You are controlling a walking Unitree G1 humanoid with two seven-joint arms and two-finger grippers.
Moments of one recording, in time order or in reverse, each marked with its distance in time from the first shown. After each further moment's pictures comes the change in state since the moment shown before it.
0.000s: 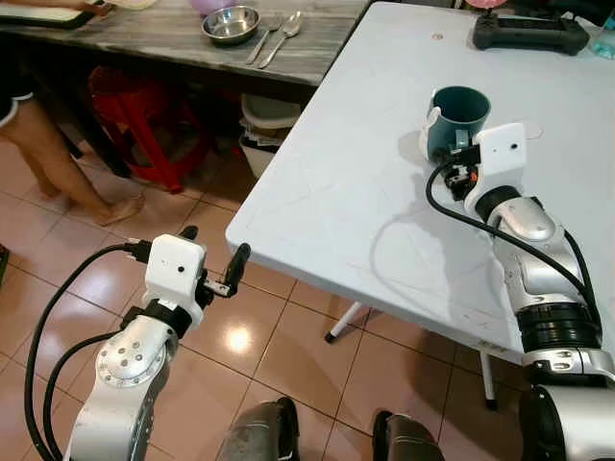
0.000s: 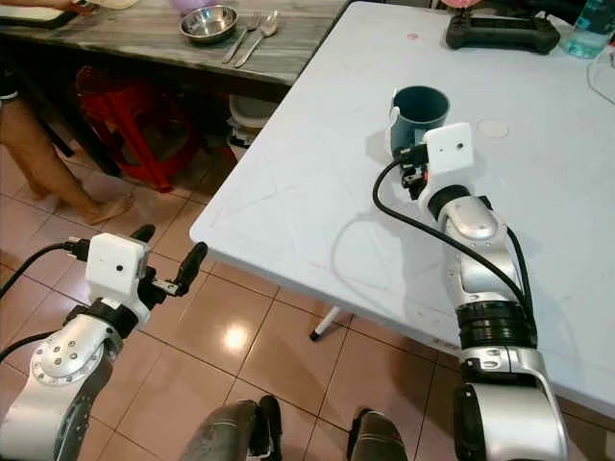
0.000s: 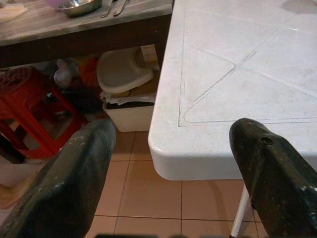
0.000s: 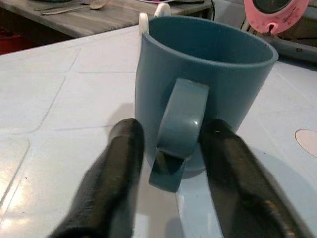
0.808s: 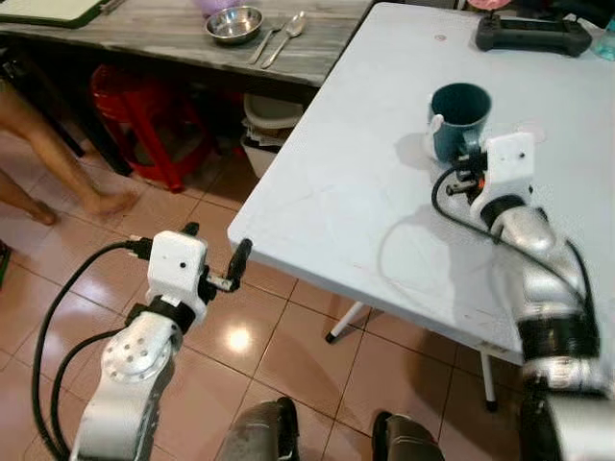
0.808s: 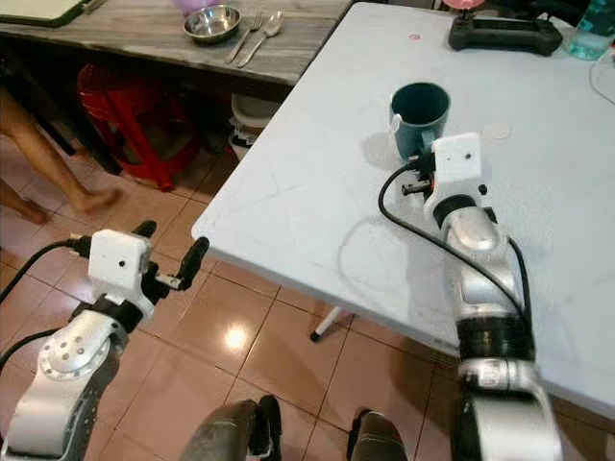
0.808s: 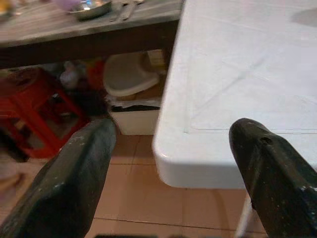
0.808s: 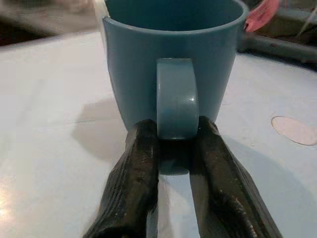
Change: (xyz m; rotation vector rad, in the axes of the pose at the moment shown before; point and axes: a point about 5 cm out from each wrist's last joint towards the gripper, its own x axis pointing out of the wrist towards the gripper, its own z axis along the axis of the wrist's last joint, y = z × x) left arm 0.008 0.000 -0.002 -0.009 -0.014 0.049; right arm -0.014 0.005 -0.010 0.035 -0.052 -0.099
